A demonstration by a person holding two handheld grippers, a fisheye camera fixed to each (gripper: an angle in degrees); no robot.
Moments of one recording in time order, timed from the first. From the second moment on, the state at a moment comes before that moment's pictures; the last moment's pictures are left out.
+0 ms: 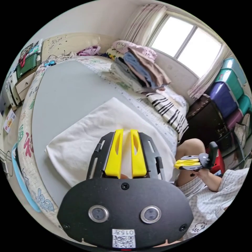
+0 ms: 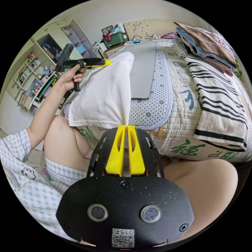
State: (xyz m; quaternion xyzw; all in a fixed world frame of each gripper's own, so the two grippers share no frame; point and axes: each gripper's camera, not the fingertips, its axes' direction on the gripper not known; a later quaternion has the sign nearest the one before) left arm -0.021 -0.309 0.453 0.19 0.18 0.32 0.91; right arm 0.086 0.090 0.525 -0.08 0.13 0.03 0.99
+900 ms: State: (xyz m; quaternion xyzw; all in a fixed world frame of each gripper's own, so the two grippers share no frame) left arm -0.269 -0.397 0.488 0.22 0.30 0.07 0.93; right arm 0.136 -0.187 0.477 -0.02 -0.01 0.04 1.00
